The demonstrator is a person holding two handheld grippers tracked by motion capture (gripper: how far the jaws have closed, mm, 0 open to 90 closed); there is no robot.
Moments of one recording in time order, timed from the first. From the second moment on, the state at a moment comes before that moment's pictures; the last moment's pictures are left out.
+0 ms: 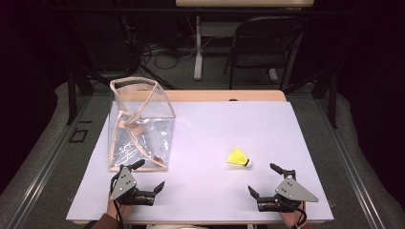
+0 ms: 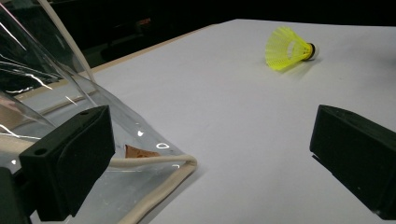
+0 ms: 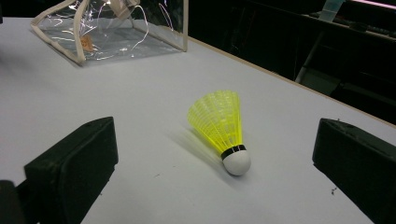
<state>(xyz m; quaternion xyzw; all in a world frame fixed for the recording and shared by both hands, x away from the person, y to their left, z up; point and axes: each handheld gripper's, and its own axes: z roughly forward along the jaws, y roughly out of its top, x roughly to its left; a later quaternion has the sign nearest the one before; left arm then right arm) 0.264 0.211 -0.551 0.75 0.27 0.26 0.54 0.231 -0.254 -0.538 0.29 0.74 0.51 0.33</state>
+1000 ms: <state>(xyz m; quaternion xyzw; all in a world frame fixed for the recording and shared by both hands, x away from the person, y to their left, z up) 0.288 0.180 -0.544 0.77 0.25 0.23 0.54 0.231 -0.252 -0.538 0.29 0.74 0.51 0.33</state>
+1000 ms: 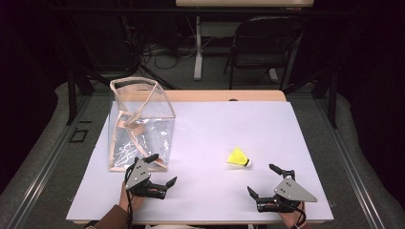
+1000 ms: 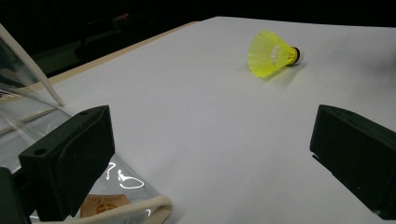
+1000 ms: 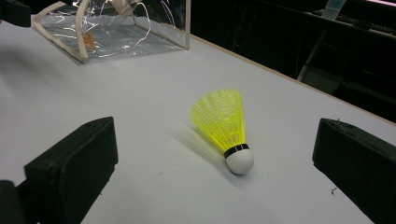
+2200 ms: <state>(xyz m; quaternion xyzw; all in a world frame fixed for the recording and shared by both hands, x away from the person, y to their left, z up) 0.311 0.159 -0.533 0.78 0.23 0.22 0.53 0.231 -0.251 -0.538 0.29 0.74 0.51 0.33</state>
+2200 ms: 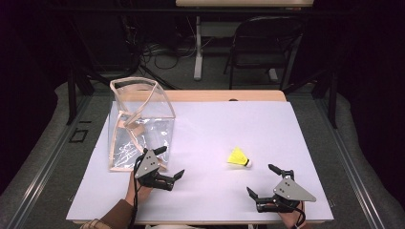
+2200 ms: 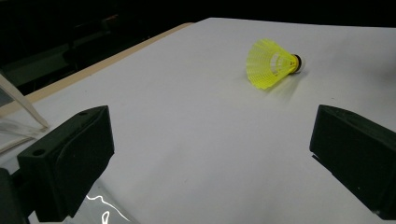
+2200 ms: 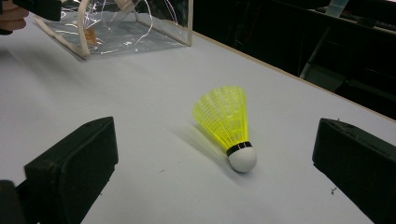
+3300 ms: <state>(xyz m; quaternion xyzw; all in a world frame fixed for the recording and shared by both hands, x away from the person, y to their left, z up) 0.331 0.134 -0.527 0.80 0.20 0.20 0.53 0.232 -0.251 -0.539 0.29 0.75 0.50 0.32</state>
